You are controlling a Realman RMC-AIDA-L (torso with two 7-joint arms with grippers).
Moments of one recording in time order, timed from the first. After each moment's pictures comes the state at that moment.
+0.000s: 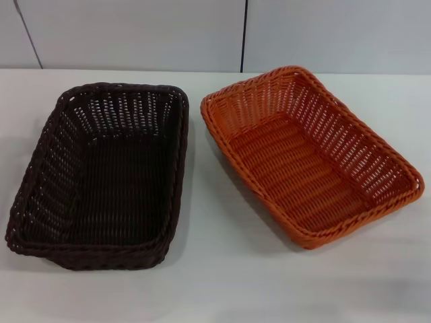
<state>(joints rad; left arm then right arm) -0.08 -1.86 -1.52 -1.32 2.63 -0.11 0.07 0.27 2.08 0.75 0.26 -1.96 -1.45 0.04</state>
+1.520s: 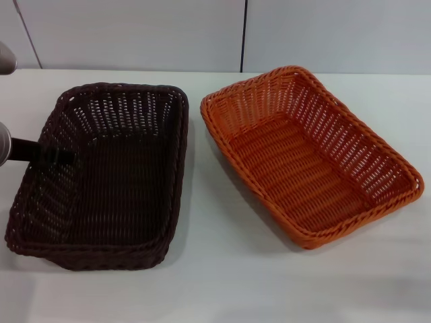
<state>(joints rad) -0.36 -2.06 -1.77 -1.43 2.83 -1.09 0.22 0.29 2.08 0.74 0.21 -1.96 -1.44 0.04</state>
